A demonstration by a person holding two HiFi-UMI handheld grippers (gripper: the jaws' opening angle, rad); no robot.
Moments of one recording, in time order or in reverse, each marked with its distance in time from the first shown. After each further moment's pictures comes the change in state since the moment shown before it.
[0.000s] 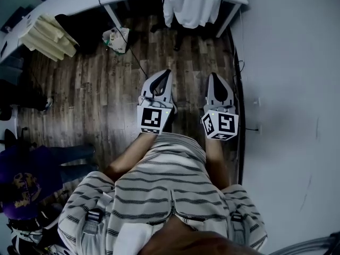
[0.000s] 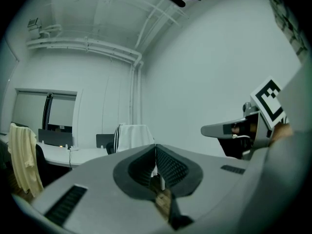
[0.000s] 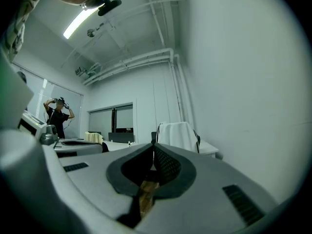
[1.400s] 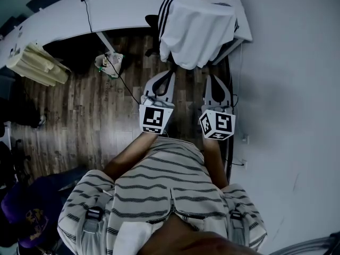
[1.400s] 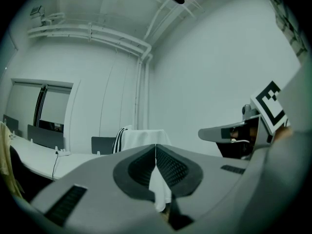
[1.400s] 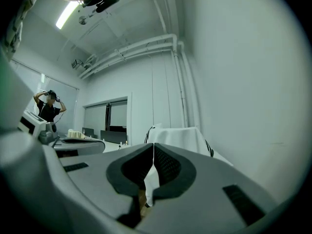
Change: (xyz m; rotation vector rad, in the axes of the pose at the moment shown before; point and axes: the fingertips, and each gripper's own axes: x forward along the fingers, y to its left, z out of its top) left arm 0.284 0.159 0.028 -0.054 -0.012 0.016; right arm 0.317 -0.085 0.050 -0.043 0.042 0.020
